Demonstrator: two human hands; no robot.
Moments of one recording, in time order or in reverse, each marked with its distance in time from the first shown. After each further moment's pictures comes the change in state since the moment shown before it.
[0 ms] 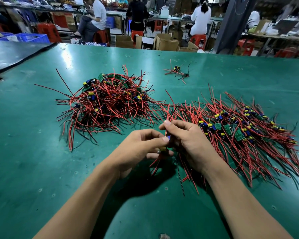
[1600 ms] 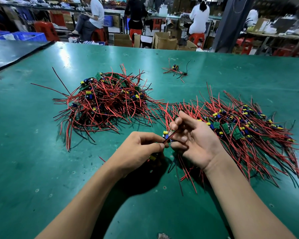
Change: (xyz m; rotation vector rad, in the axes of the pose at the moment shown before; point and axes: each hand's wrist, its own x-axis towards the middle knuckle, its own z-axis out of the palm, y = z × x) left_hand 0.004 -0.011 -0.002 0.277 0.054 0.051; right_hand 0.004 -0.018 -0.012 0.475 -0.034 0.267
